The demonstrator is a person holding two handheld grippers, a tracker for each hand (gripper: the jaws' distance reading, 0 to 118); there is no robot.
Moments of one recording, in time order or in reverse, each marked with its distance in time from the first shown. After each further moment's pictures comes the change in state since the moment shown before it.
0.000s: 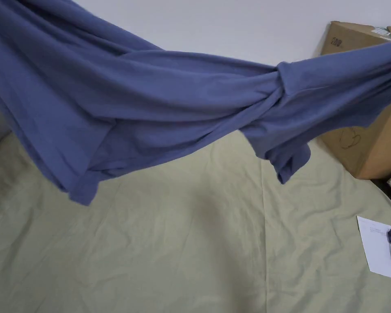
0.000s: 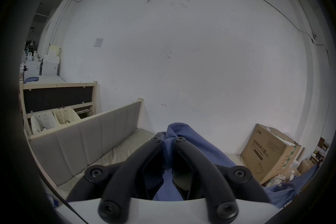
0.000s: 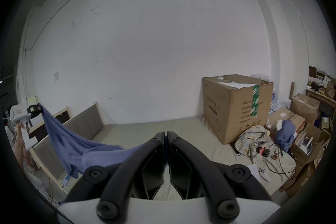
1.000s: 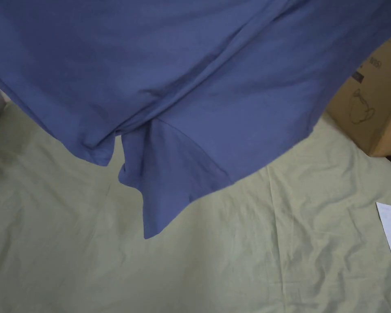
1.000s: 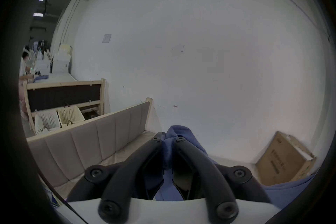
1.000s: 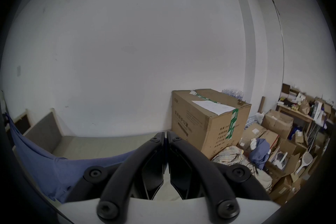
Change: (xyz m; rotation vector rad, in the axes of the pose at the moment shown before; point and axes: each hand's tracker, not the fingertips) left arm 0.074 0.013 -0.192 -0.042 0.174 -0.032; right arm -0.029 0.104 -0.213 0.004 -0.371 0.112
